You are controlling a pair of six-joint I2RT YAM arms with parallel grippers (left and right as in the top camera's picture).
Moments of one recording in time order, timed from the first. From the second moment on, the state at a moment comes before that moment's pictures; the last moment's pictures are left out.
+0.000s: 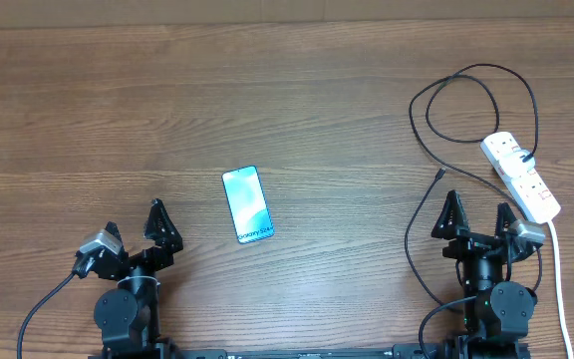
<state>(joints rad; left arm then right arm) 0.13 0.02 0.02 -0.10 -0.06 -0.52 -0.06 0.01 0.02 -0.02 0.06 0.32</state>
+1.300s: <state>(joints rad) 0.13 0.14 0.45 -0.39 0.08 -0.34 -0.06 0.01 0.02 -0.02 0.06 0.32</state>
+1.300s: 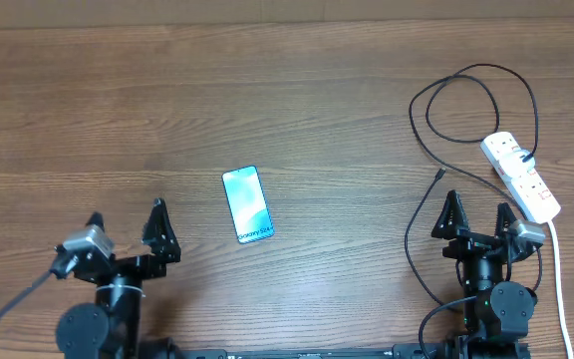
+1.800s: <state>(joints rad) 0.12 0.83 1.00 -0.66 0.37 -0.30 -0.06 0.01 0.02 -0.02 0.06 0.32</state>
